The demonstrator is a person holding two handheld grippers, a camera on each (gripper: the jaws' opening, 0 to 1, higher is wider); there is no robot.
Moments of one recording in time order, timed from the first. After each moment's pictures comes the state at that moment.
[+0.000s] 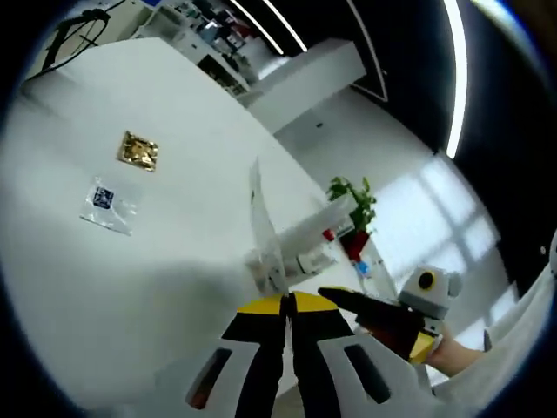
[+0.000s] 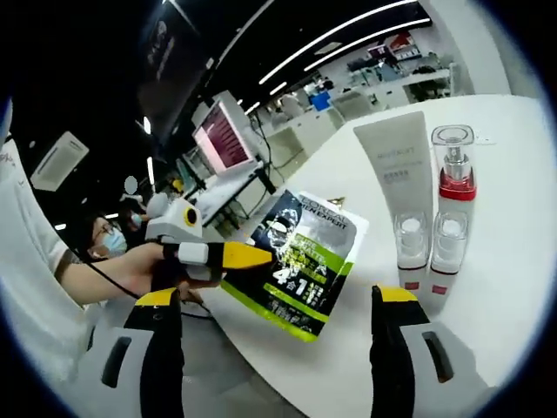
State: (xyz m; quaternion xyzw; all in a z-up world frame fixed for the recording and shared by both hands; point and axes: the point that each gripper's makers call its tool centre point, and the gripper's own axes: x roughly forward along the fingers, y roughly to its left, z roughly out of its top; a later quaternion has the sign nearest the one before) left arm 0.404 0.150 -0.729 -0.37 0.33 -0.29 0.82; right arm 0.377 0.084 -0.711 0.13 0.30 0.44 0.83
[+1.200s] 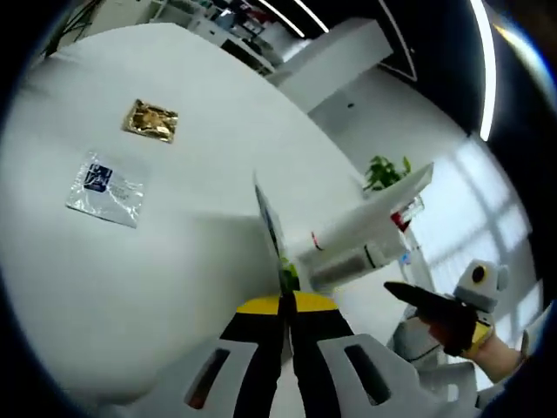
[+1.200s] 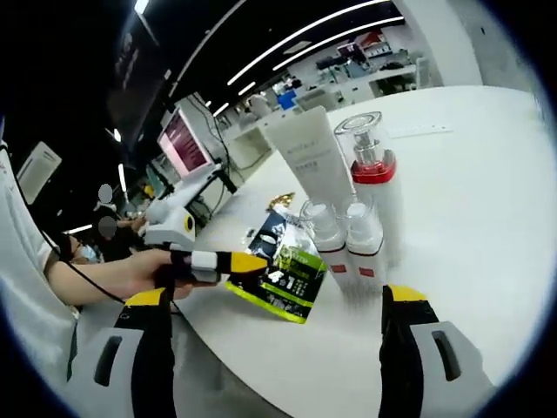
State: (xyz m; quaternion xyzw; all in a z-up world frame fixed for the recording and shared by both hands) left arm 0.436 0.142 -0.807 -0.29 0.40 -0.23 0.84; right arm 0.396 0.023 -0.734 0.13 0.33 0.37 0.86
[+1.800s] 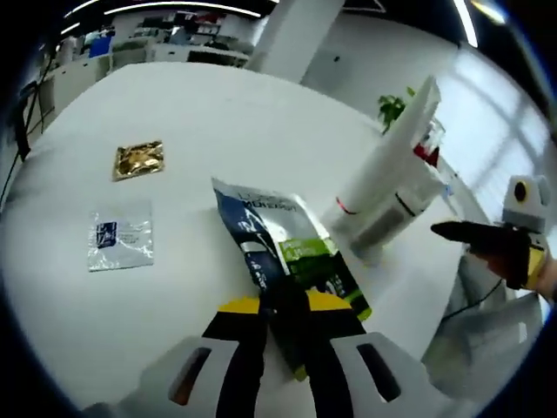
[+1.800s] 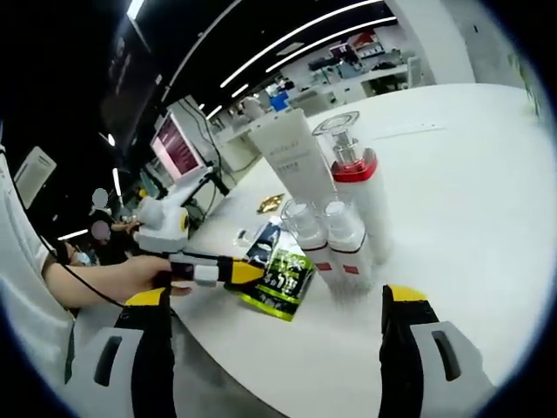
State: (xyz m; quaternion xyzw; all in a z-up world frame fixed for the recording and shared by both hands) left arm 0.439 0.150 -0.827 -0.09 0.42 -0.23 0.87; right arm 0.398 0.014 -0.738 0.13 0.33 0.36 0.86
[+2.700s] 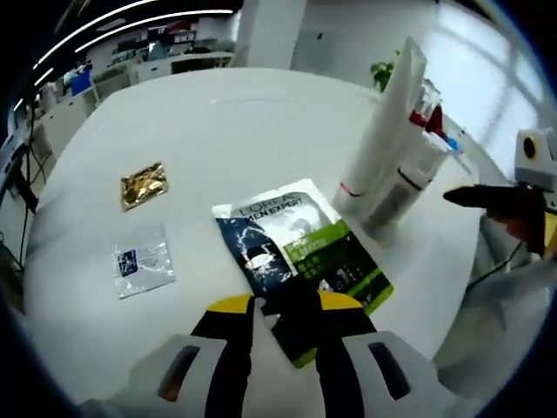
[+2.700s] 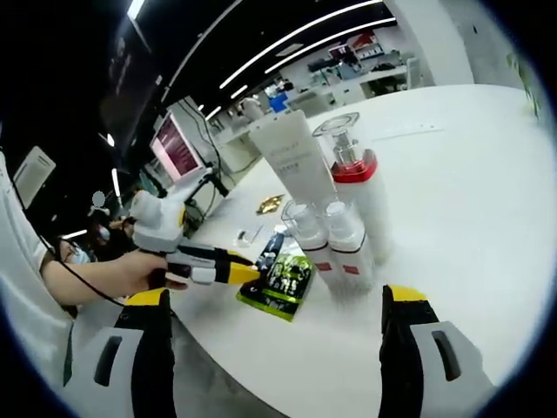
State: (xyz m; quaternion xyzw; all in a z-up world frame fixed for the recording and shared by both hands) left arm 0.440 0.162 -0.821 0.01 0.43 -0.23 0.88; right arm 0.396 0.015 -0.737 0.13 0.33 0.36 0.86
